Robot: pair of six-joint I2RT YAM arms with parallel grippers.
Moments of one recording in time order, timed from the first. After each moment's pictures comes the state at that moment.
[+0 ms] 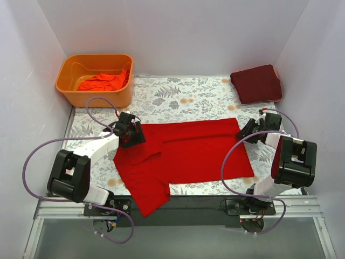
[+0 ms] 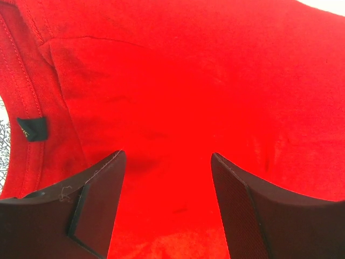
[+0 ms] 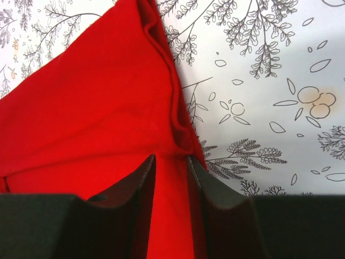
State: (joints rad) left arm -0.34 1.42 0.78 -0.35 -0.09 -0.60; right arm -0.24 1.56 0.69 -0.04 -0.47 0.32
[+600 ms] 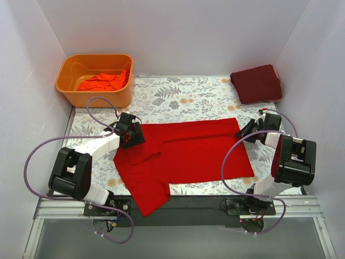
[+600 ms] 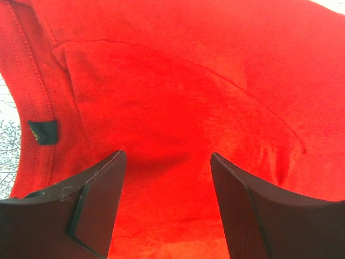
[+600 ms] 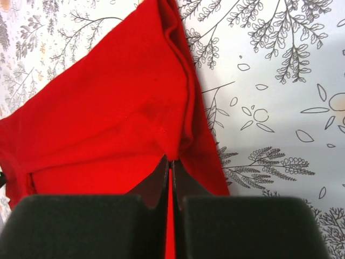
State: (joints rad) left arm -0.34 1.45 0.78 -0.34 -0.13 -0.59; right arm -0.24 1.58 0.67 0.03 -0.54 0.39
